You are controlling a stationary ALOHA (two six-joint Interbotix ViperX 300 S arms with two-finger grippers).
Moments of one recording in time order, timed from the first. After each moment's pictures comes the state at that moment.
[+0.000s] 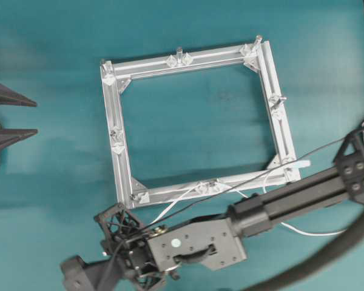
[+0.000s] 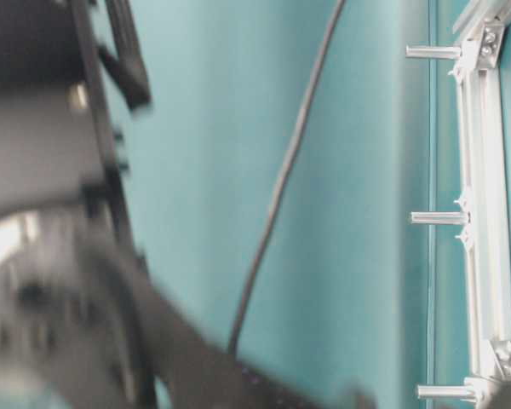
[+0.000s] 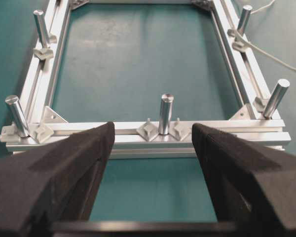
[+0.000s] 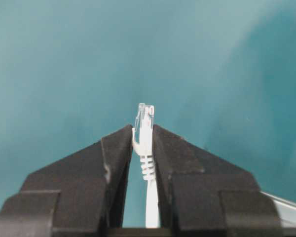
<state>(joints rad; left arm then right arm) 0.10 -1.35 1.43 -0.05 0.17 0.03 0.34 0.69 -0.50 -0.13 0.84 -0.04</state>
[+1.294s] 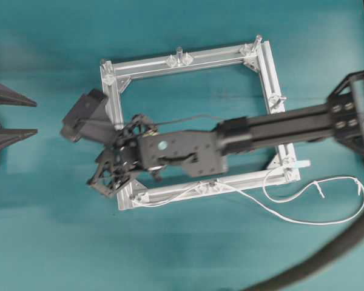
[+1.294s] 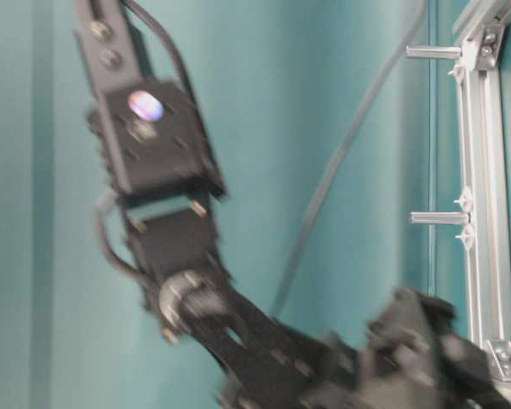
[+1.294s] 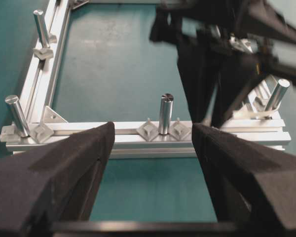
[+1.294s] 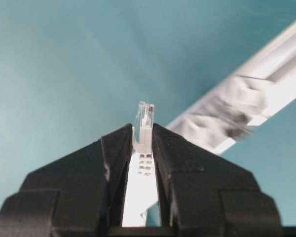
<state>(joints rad) 0.10 -1.35 1.43 -0.05 0.17 0.03 0.08 0.59 -0.32 -0.23 0.77 0.83</state>
